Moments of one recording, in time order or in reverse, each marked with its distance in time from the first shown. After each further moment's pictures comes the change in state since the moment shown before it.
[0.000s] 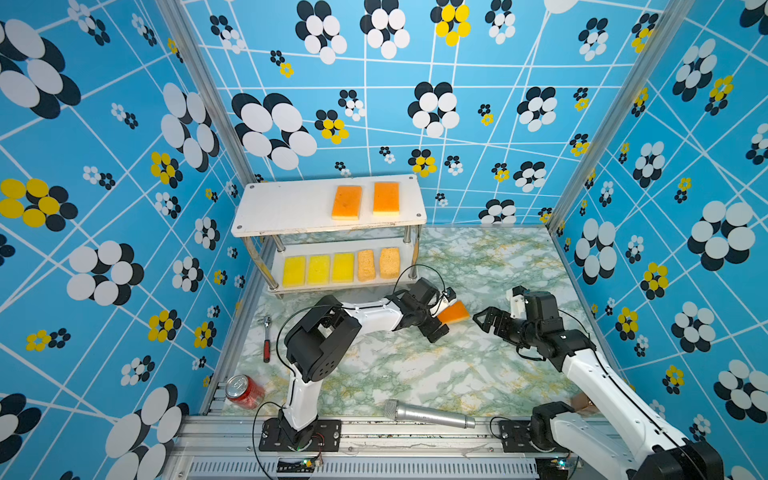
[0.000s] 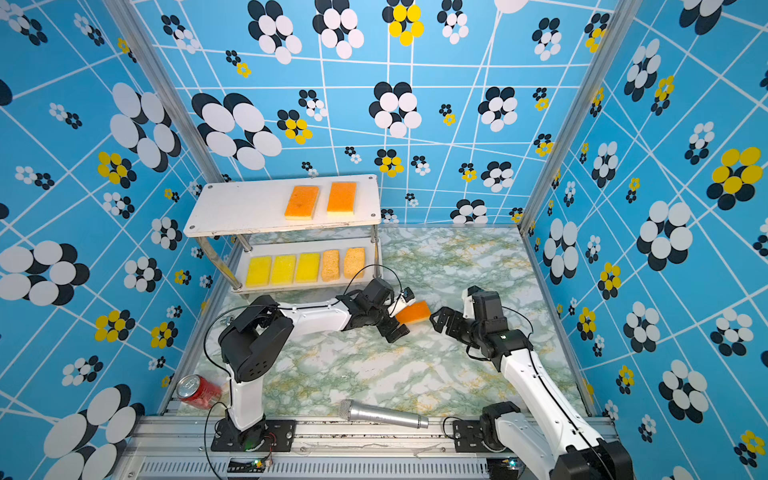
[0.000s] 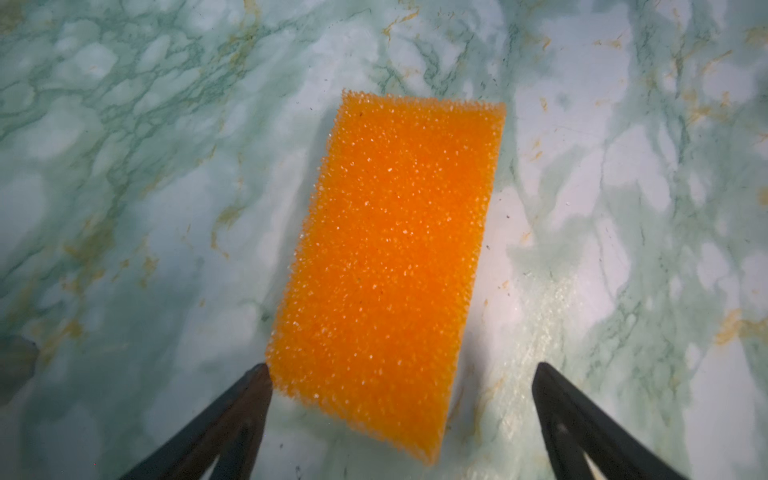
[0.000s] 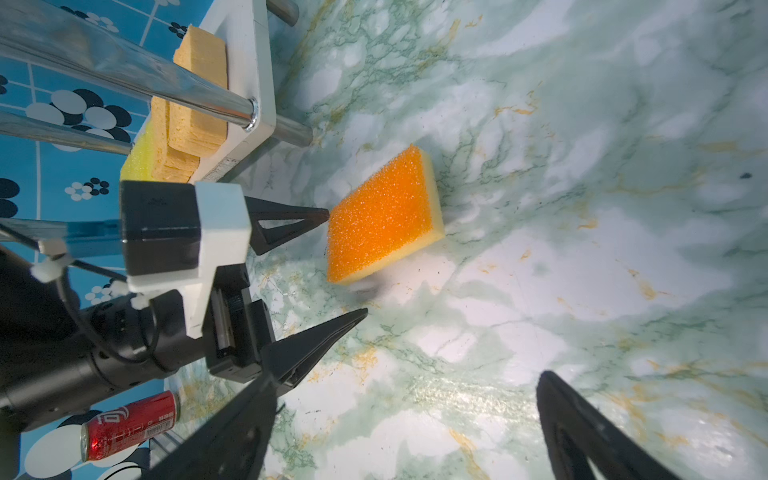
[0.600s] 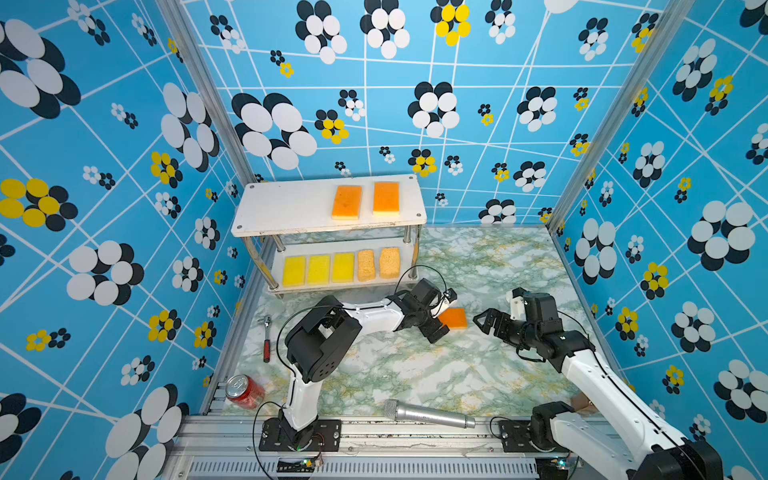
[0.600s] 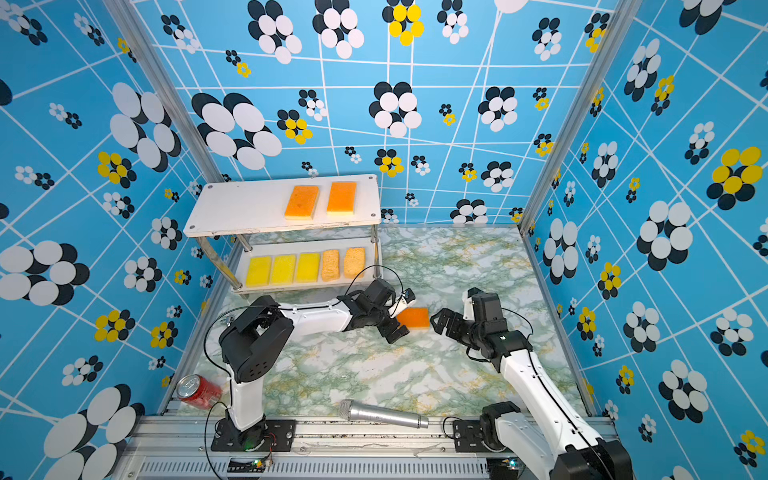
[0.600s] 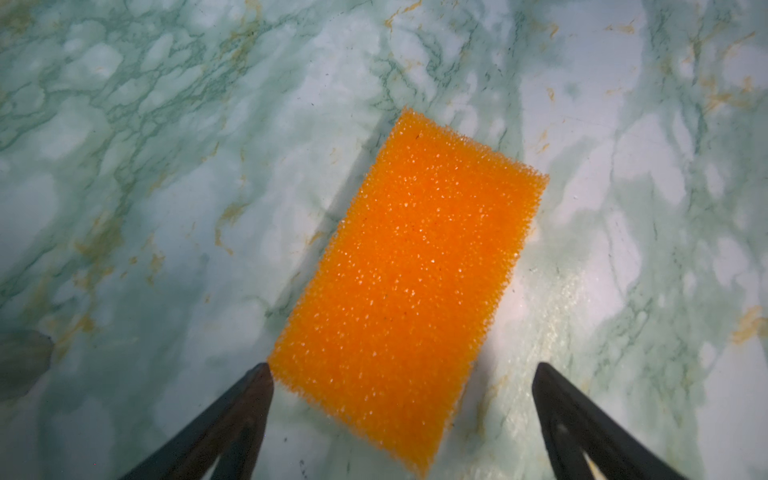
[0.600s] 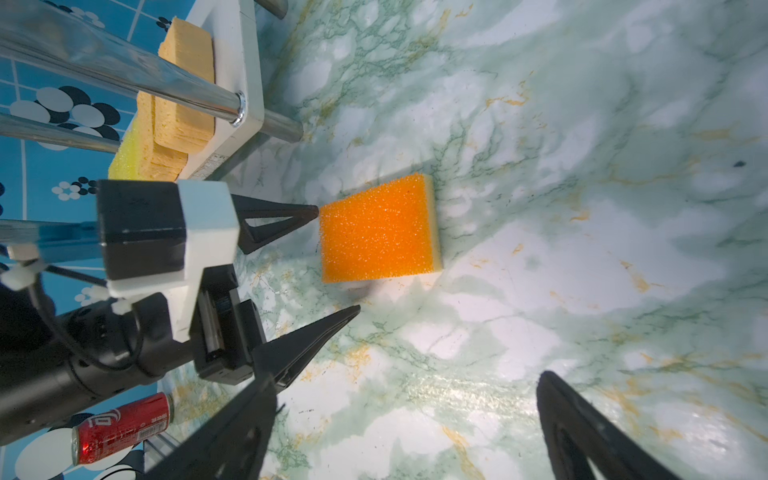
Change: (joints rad) left arm -0.008 -0.001 0.014 -0.034 -0.025 0.021; right arm 0.000 -0.001 -0.014 0.000 0.007 0.000
